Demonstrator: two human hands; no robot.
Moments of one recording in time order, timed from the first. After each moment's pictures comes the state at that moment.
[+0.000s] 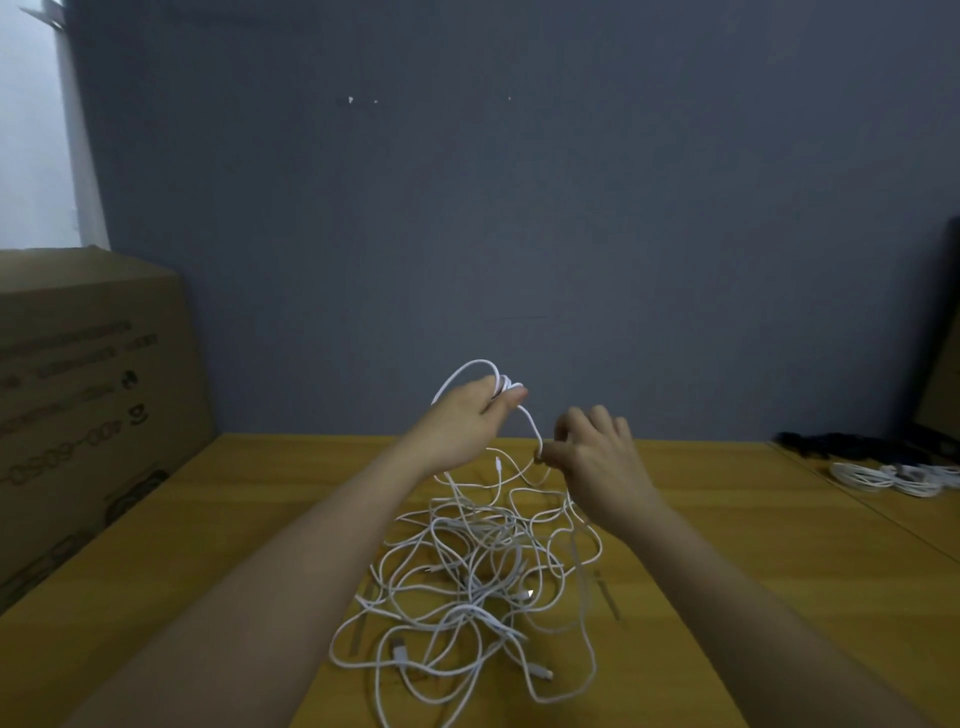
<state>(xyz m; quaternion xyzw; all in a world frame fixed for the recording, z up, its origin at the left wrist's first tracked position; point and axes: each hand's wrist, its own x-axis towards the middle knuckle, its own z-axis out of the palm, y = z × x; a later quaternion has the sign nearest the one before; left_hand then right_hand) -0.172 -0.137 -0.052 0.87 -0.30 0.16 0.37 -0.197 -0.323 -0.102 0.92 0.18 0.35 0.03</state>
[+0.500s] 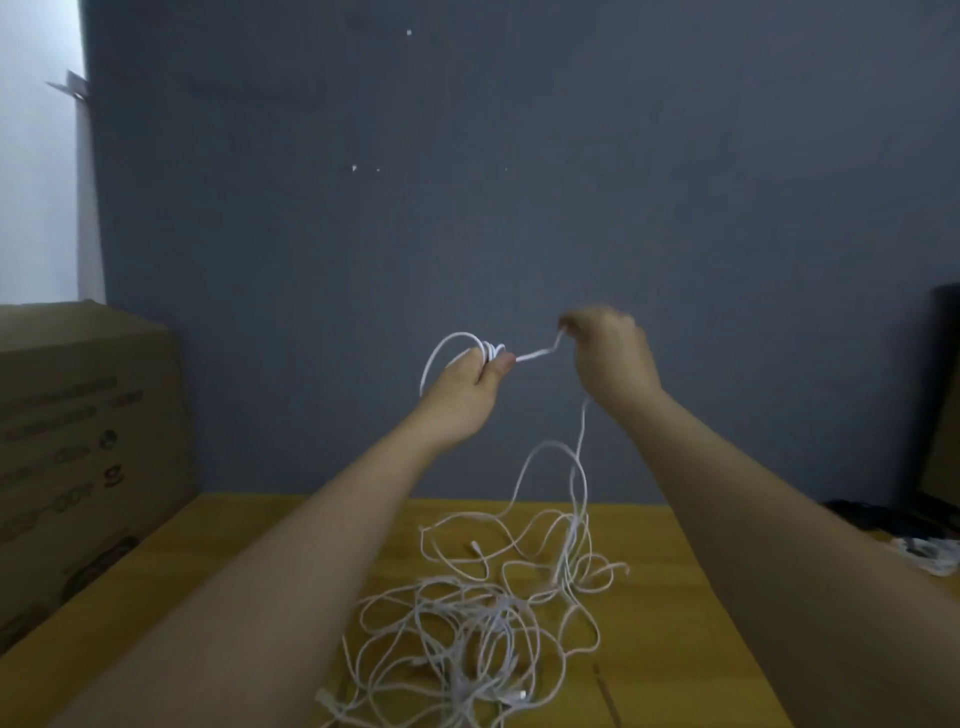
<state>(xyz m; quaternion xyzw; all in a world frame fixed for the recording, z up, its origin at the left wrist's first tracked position) -0.144 -0.151 0.025 0.82 -0.27 0.23 0.45 -0.143 -0.321 0.061 0.87 0.08 0.46 -0.12</state>
